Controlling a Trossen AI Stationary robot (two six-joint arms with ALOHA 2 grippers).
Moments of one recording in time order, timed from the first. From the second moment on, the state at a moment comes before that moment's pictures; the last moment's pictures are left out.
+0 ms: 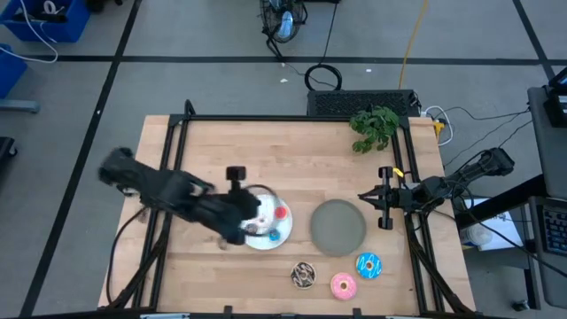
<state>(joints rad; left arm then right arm) -0.45 1.61 1.85 -1.17 -0.55 -0.12 0.43 0.31 0.04 0.51 0.37 -0.38</state>
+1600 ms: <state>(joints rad) -0.21 0.57 0.07 0.43 -0.49 0.22 0.44 0.47 0.27 0.30 0.57 -0.33</state>
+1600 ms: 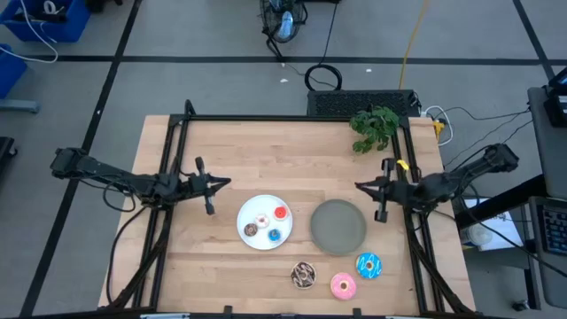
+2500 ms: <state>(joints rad) -0.17 0.57 0.07 0.54 -0.55 0.26 0.82 1.43 1.46 -1.30 0.54 0.73</state>
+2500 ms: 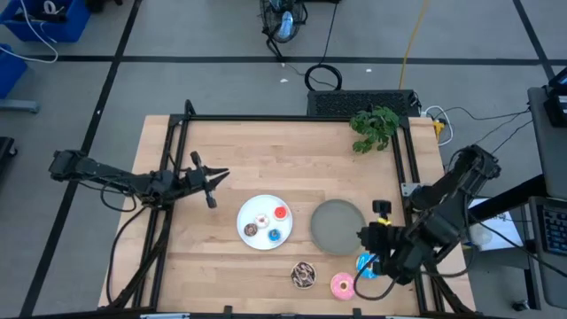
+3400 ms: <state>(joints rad) -0.14 0.57 0.07 0.57 -0.55 0.33 0.75 1.54 1.19 -1.19 0.19 1.11</state>
